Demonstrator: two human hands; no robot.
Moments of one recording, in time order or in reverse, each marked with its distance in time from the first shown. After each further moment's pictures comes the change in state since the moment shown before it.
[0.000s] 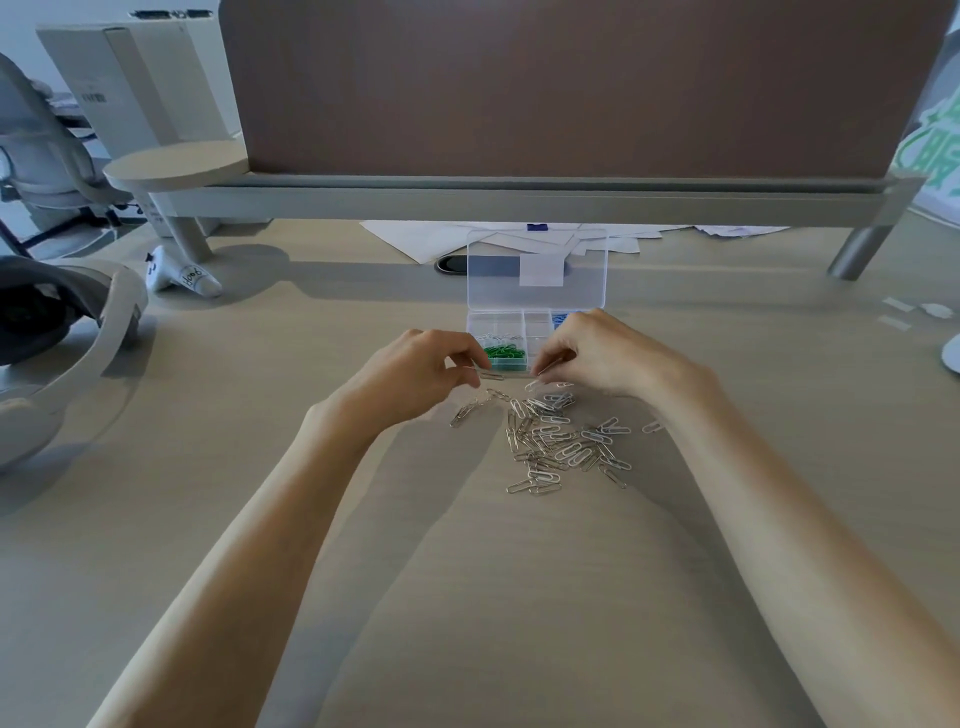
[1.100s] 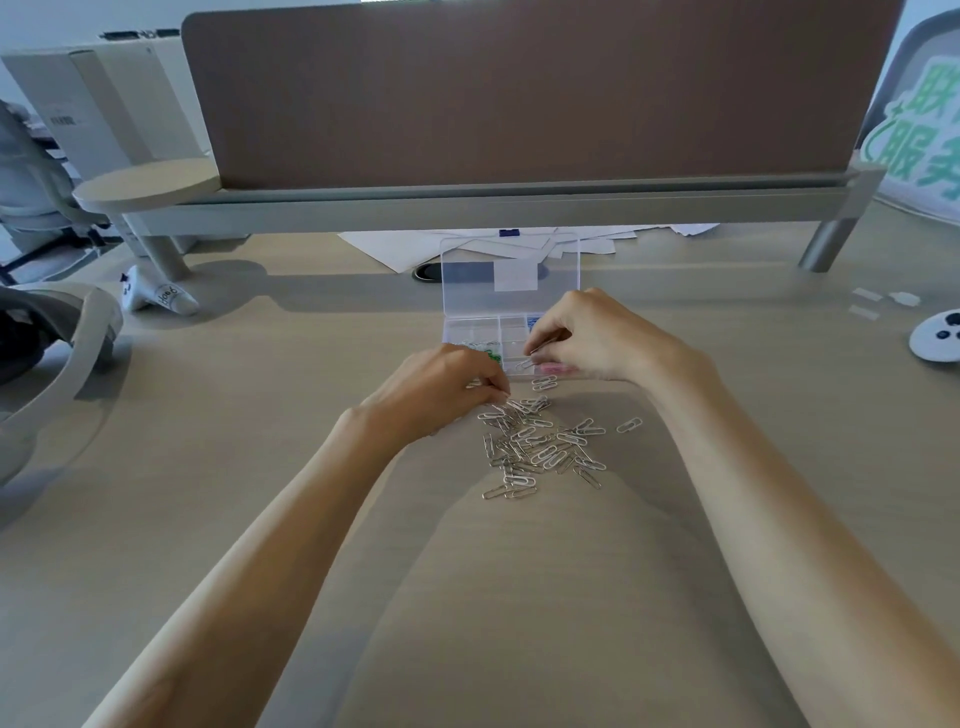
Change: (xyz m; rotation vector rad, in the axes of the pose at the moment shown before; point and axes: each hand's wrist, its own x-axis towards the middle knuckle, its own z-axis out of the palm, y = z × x) left_hand 0.024 0.015 0.030 0.157 -0.026 0.234; right_hand -0.014 0.000 -0.024 0.130 0.107 0.072
